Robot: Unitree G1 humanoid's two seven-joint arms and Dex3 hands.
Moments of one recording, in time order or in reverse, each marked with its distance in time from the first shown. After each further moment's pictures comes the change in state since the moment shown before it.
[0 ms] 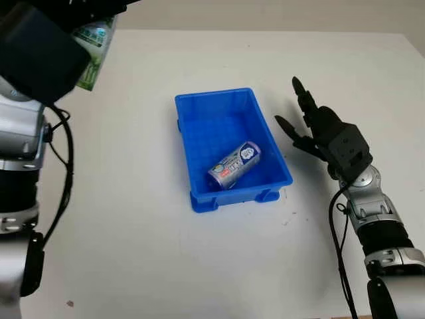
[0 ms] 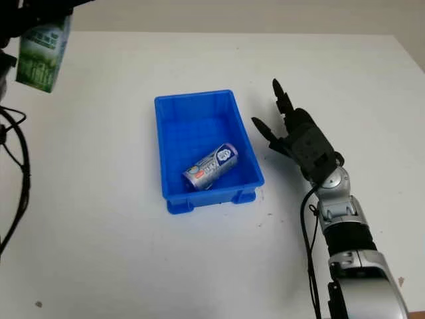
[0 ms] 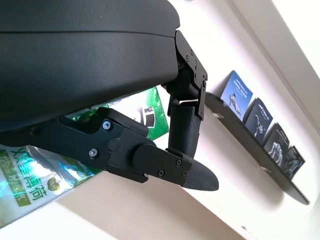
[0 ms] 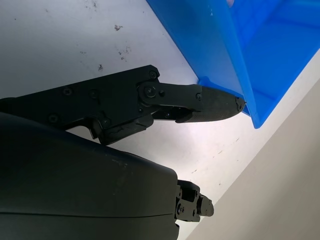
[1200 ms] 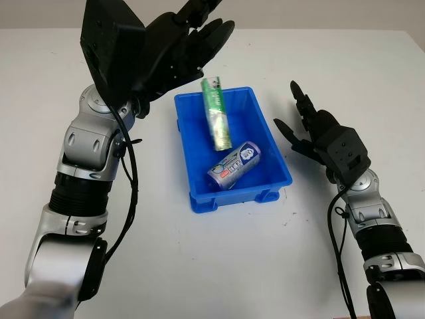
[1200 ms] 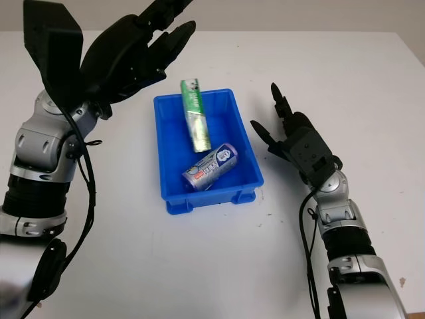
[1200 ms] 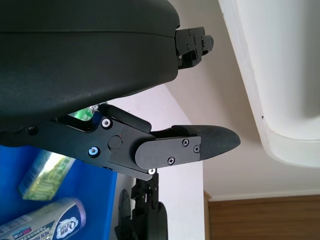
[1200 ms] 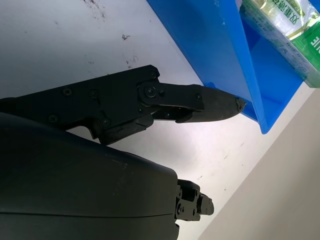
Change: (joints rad) left arm 0.034 -0.244 -0.033 0.156 -0.189 0.362 -0.292; right arm 0.029 0.008 0.000 -0.039 0.013 0.034 0.010
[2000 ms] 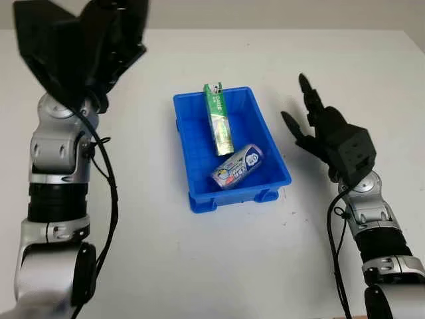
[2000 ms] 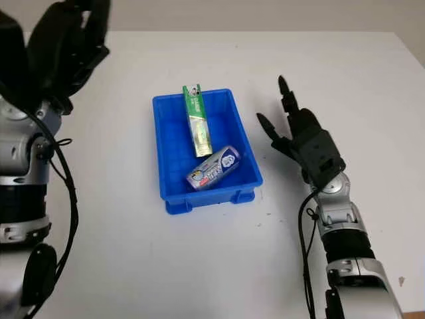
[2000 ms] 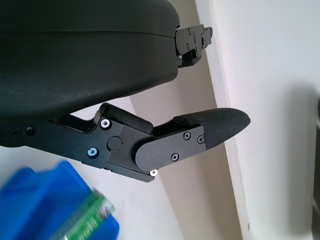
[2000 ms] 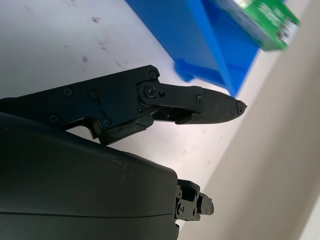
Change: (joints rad) left arm 0.162 0.028 0.266 0.081 0.019 -0.238 0.241; right arm 0.013 0.026 -0.081 -0.049 0.120 -0.020 -0.021
